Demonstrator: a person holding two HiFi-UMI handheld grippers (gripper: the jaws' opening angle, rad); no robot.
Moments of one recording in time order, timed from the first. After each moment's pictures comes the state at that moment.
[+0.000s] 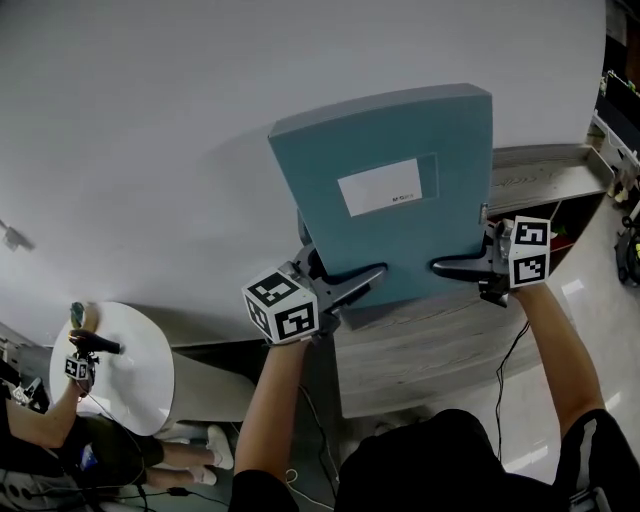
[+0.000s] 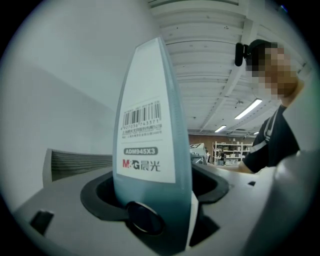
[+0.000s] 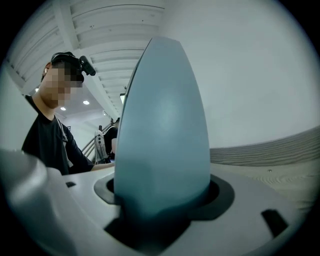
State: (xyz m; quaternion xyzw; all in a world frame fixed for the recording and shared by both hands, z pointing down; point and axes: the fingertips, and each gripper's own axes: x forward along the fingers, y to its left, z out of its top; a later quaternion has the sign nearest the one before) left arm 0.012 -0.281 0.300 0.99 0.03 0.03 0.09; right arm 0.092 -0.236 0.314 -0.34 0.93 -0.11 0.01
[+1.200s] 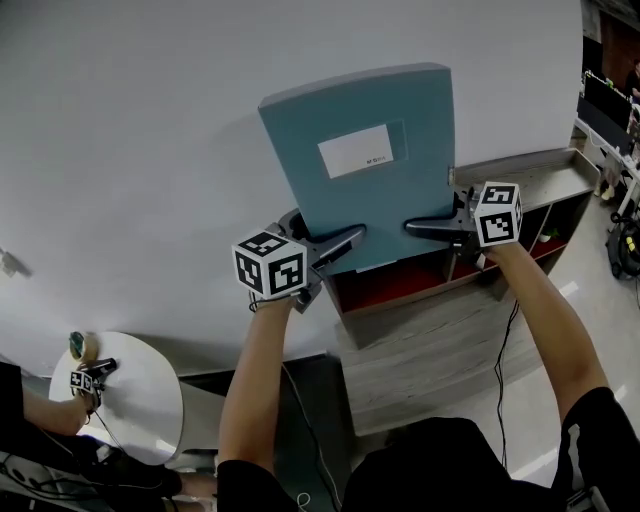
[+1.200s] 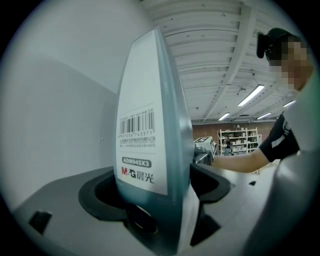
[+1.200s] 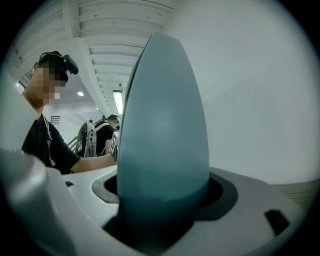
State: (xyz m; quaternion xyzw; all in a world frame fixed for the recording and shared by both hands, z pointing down) left arm 0.046 -0.392 0.229 1.00 0.02 0.07 0.02; right arm 0.129 -0.345 0.248 -0.41 0.91 -0.05 0.01
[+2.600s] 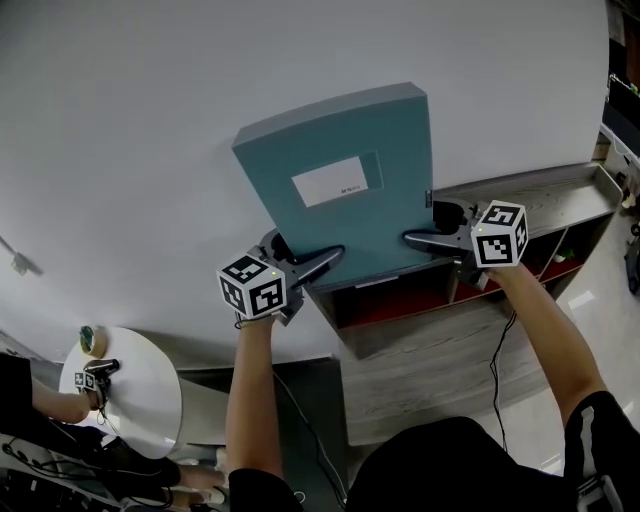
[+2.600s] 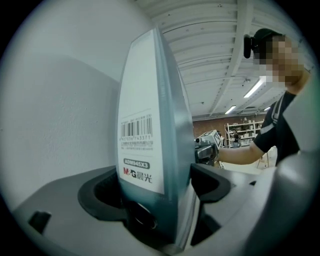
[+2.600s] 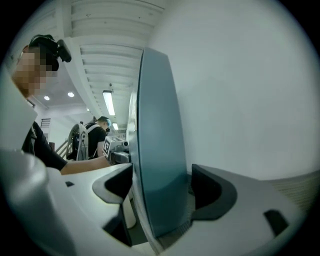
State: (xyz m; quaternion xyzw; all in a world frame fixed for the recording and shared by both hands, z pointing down) left arm 0.074 -0.445 0.254 1.00 -0.02 0.09 -0.01; right arm 0.194 -0.378 0.268 -0.45 0.89 -0.08 0.01
